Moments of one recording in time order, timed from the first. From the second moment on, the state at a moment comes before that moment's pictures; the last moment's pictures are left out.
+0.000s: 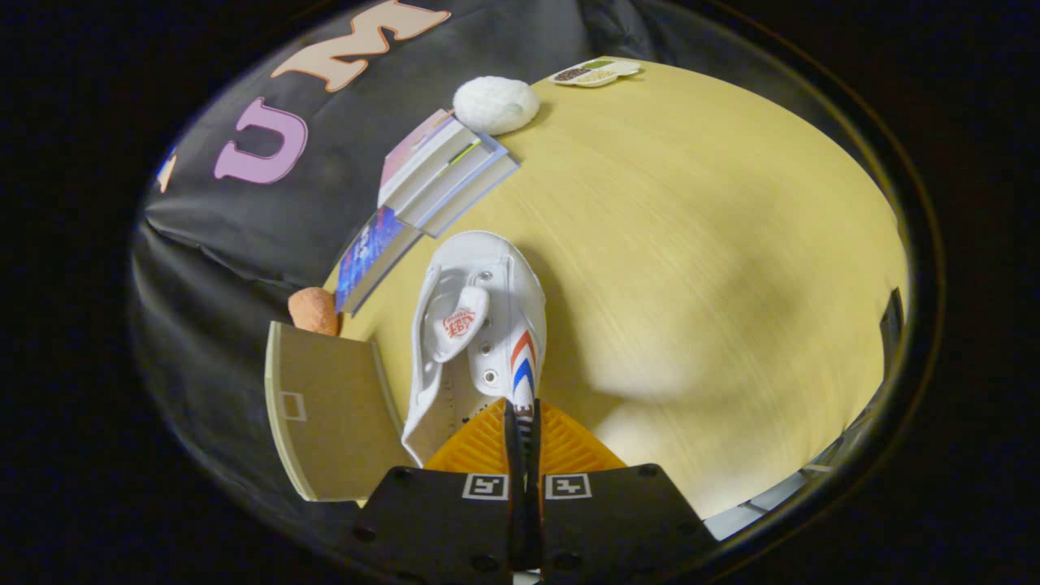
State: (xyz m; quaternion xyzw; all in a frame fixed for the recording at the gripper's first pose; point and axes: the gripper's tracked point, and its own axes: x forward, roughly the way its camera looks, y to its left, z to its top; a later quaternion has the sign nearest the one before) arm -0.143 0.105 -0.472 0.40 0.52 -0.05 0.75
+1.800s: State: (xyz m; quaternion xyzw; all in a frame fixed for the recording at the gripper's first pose) arm -0.061 0.345 -0.336 0.32 0.49 0.12 0.80
